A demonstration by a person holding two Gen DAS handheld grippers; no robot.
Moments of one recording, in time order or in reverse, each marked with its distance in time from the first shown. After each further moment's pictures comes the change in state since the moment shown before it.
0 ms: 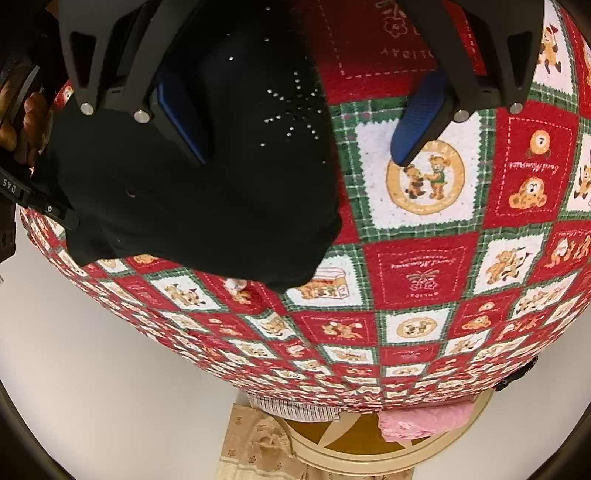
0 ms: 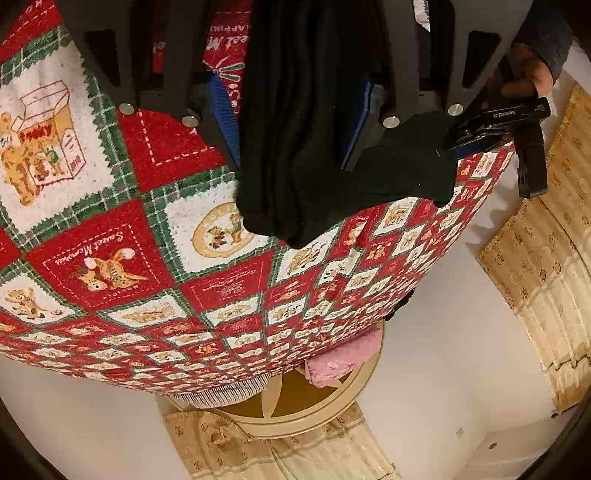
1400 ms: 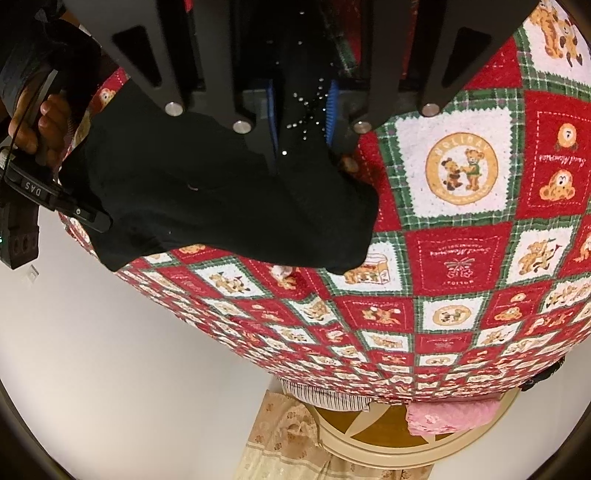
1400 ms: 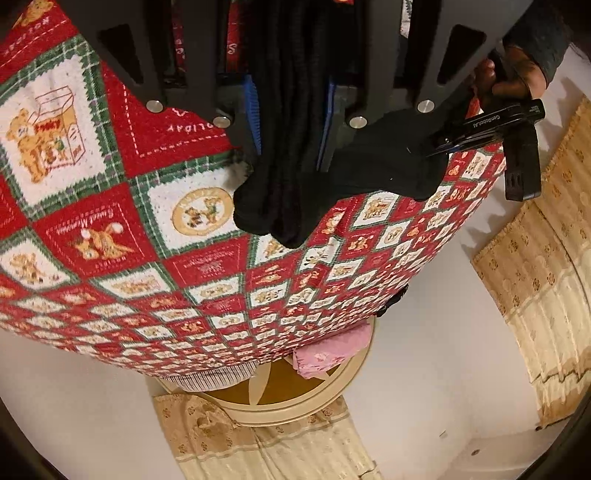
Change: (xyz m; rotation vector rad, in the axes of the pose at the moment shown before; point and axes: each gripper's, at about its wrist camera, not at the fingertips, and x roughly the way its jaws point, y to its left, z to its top) left arm -0.012 -0.004 0.001 -0.010 -0.050 -0.168; right arm -0.022 0.030 0.010 -0.066 -0.034 -0.002
